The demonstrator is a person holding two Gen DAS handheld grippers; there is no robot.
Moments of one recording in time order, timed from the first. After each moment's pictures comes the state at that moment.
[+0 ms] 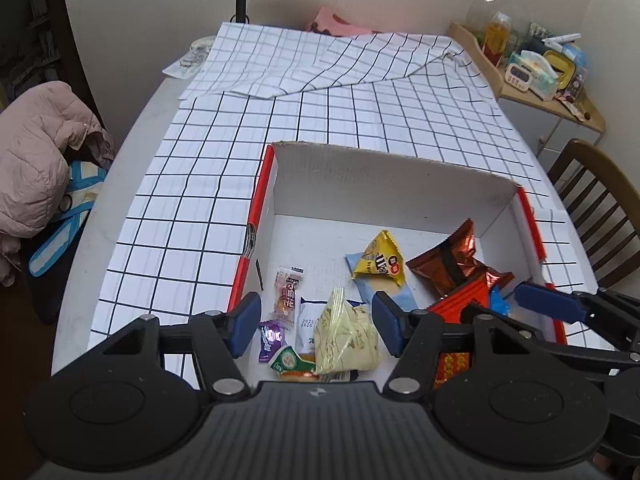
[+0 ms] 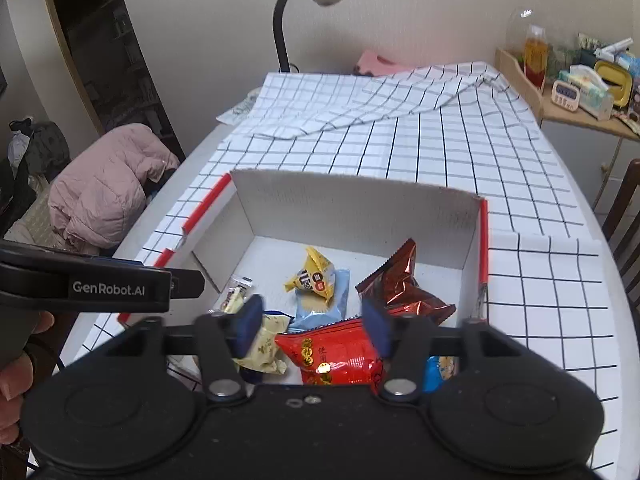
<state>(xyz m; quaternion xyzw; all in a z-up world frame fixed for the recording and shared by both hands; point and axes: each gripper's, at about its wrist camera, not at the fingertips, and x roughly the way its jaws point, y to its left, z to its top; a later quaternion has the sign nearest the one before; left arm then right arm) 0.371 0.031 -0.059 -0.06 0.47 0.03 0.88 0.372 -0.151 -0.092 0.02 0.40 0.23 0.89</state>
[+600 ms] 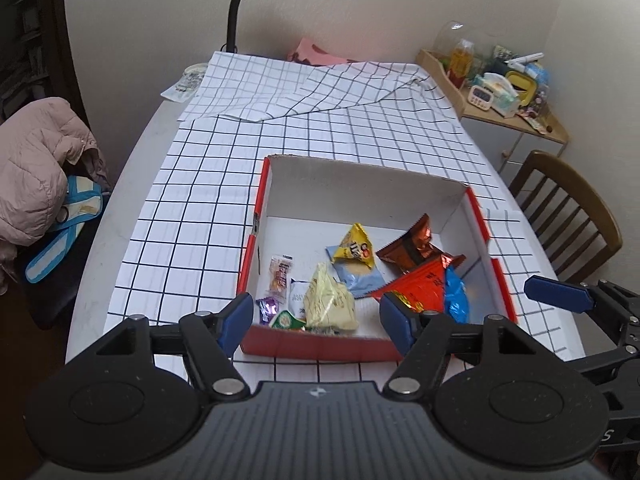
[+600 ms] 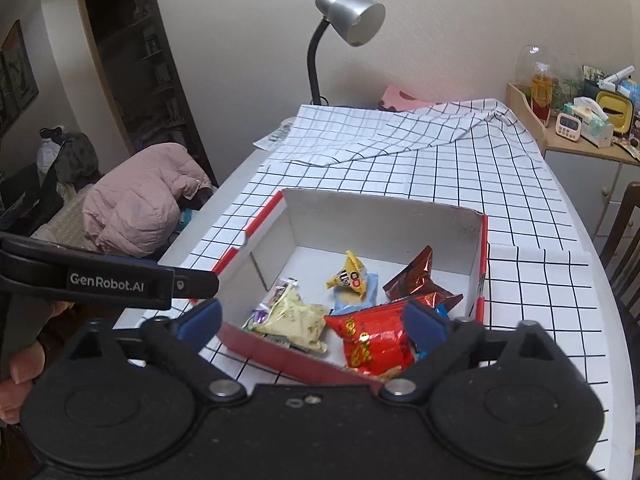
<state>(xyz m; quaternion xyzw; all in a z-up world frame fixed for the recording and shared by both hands) 0.300 0.038 -0.022 -0.07 0.43 -0.01 0.90 0.304 -0.161 -0.054 0.02 0.35 0.26 0.90</state>
